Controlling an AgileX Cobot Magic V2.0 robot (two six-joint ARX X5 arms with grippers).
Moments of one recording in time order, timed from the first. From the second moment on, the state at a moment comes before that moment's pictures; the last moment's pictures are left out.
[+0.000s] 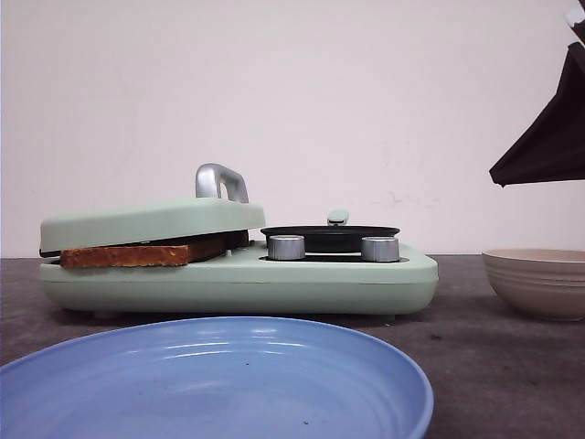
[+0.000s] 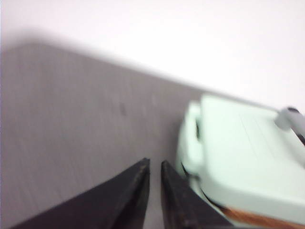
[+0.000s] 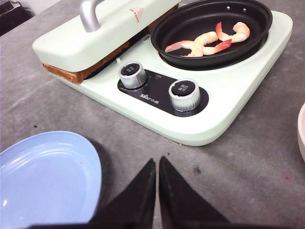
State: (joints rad) left arm -0.16 0.00 0.20 -0.24 -0.22 -0.17; right arm 0.45 0.63 0.29 -0.04 -0.29 0.20
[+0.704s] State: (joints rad) left arm -0.01 0.01 0.03 -0.19 -0.01 -0.03; right arm 0.45 0.63 0.29 0.02 -0.29 0.20
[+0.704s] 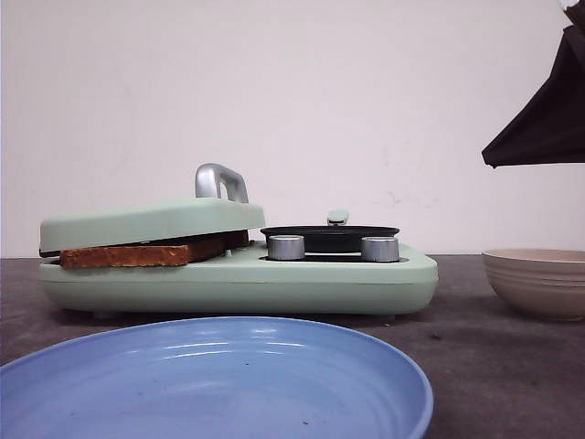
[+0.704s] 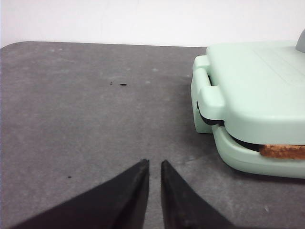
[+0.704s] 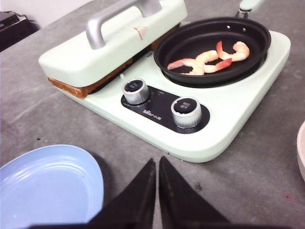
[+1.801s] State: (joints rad) left arm -0.01 0.01 0.03 -0.19 -0.01 -0.03; right arm 0.34 0.09 0.08 -0.10 -0.03 -0.09
